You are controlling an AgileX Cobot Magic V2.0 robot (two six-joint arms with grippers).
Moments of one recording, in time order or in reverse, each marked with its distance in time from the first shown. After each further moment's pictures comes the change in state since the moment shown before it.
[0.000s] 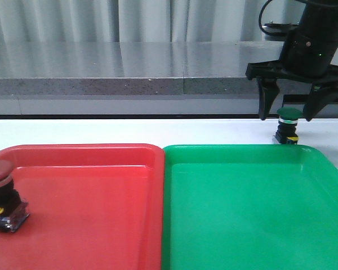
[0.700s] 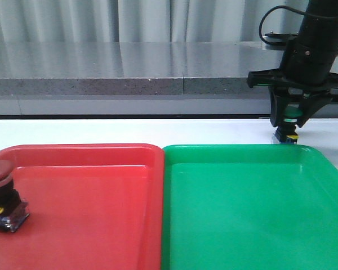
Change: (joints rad) left arm 0.000 0.000 0.000 0.000 0.000 0.000; right arm -0.010 0.024 -0.014 0.000 0.005 0.000
